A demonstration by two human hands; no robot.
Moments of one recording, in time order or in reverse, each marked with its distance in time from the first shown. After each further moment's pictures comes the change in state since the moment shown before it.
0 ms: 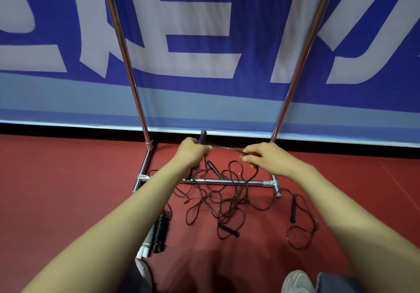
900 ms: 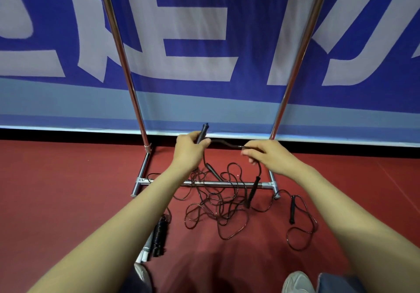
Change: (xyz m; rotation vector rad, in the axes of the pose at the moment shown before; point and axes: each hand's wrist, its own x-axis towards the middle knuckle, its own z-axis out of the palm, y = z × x) left_hand -0.005 0.006 0.003 0.040 0.137 0.249; right_hand 0.000 0.007 -0.004 0.140 0.131 -0.056
